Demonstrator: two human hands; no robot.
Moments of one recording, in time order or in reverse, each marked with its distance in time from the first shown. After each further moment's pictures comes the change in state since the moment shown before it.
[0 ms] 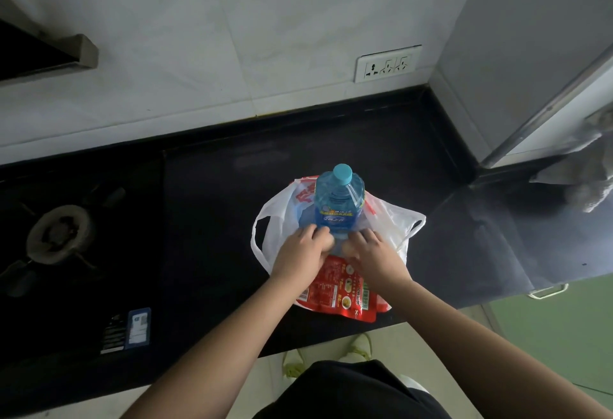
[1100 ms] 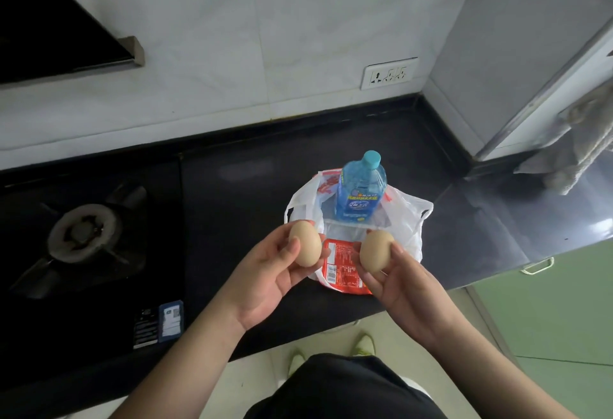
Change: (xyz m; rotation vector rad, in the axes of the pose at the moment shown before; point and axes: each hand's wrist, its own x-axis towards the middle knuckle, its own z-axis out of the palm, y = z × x) left_hand -0.125 -0.034 -0.150 -1.903 -0.227 -0.331; right_hand -0.114 -0.136 -0.058 2.106 0.020 0.383
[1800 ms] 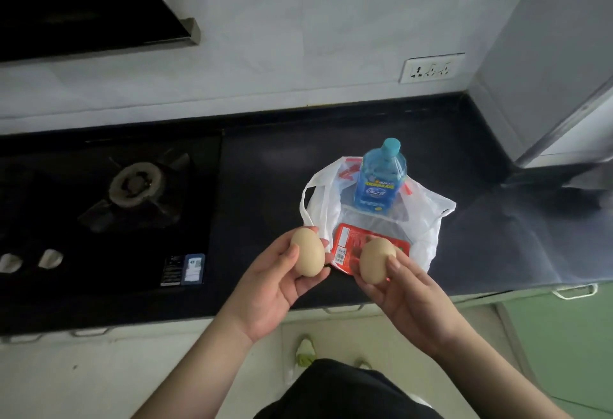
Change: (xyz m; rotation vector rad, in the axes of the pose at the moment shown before) left_hand -0.056 -0.046 0.041 -0.114 0.120 0.165; right_hand -0.032 -0.003 -0.018 -0.170 -0.224 0.118
